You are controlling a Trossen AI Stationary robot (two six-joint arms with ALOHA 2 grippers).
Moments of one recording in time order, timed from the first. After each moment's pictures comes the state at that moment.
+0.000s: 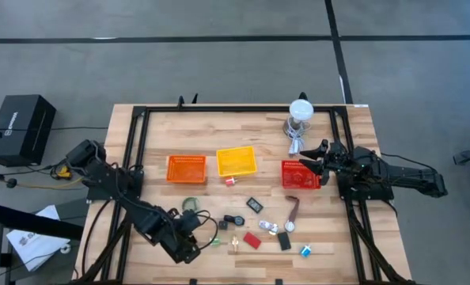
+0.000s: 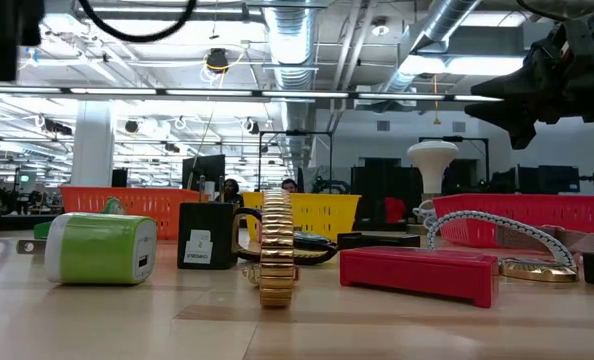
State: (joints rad) left arm -0.73 1.63 1.20 -0.77 -0.26 -1.32; right arm -0.14 0.03 0.01 0.03 0.09 0.33
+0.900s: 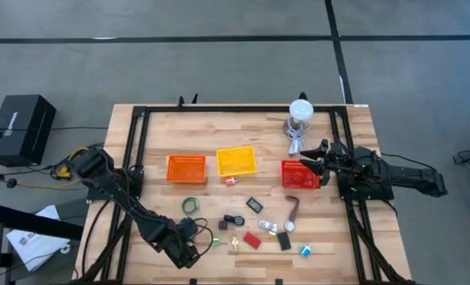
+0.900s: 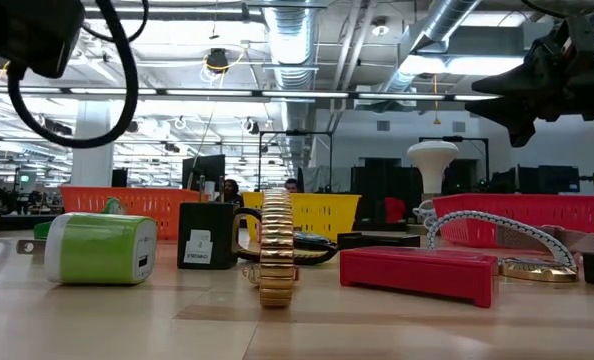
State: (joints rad) left arm -0.76 1.74 1.06 -0.58 -0.13 -1.50; right arm -0.13 0.03 0.01 0.04 0.08 0.33
